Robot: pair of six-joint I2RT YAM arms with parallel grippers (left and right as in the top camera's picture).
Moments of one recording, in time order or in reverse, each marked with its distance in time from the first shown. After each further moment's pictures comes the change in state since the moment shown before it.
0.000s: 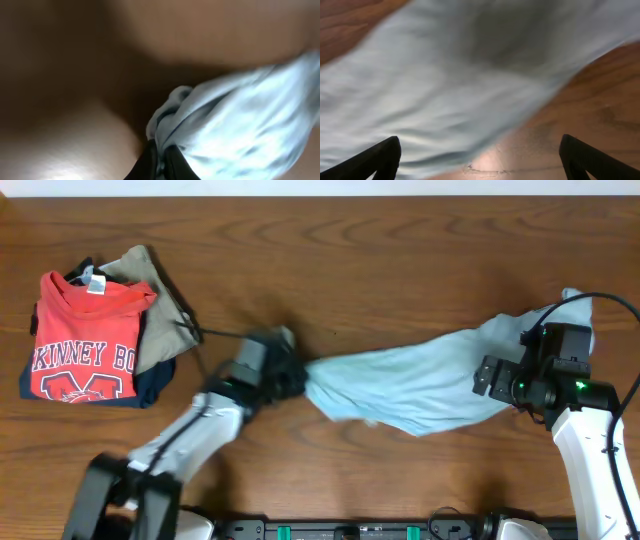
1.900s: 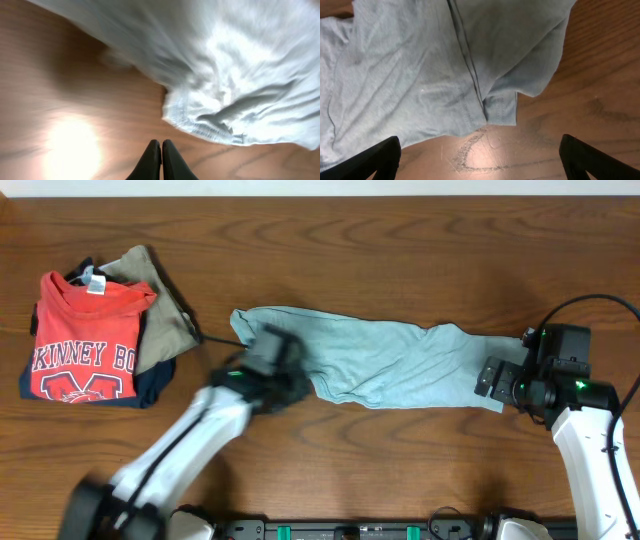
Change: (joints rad) left arm -0.105 -0.073 0.100 -0.410 -0.114 -0.219; right arm 0.000 0.006 0.001 -0.016 0.033 0.019
